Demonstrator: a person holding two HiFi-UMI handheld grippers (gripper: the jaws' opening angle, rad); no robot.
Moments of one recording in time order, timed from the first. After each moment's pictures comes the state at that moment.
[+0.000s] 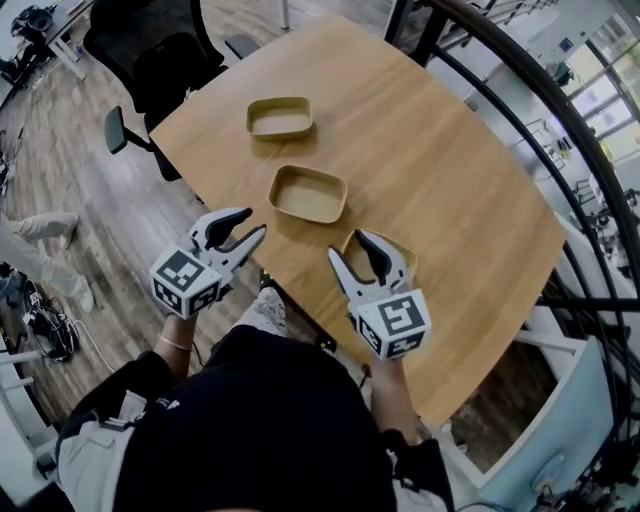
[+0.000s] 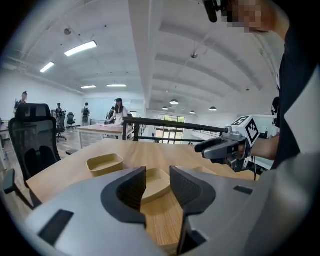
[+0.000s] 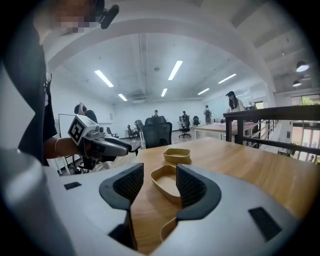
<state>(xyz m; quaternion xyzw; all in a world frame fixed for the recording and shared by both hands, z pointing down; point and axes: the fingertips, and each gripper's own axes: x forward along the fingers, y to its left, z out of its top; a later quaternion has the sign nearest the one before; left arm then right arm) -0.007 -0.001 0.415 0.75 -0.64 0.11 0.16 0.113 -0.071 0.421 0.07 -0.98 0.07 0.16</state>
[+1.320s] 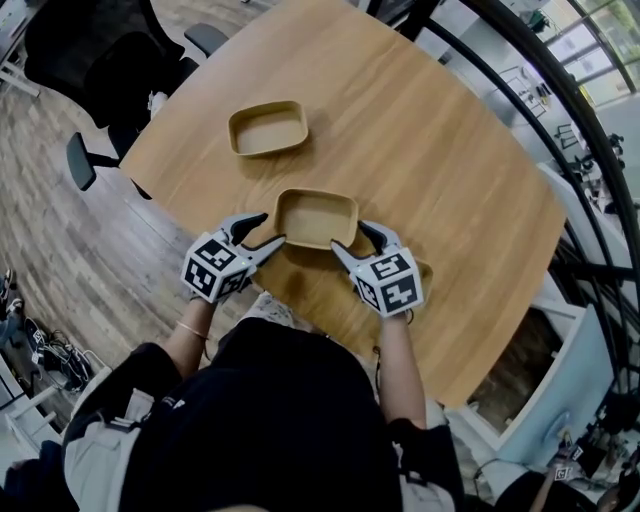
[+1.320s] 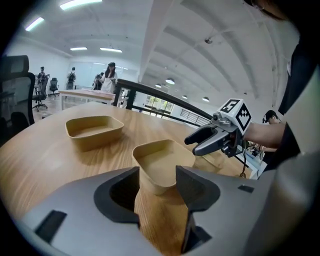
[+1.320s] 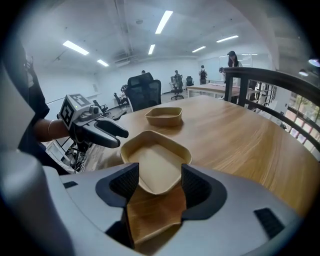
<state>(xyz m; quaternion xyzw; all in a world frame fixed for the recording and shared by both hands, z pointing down) -0.078 -0.068 0.539 0.78 -0.52 0.15 0.30 0.029 -0.134 0.544 0.10 -0.91 0.14 0.38</state>
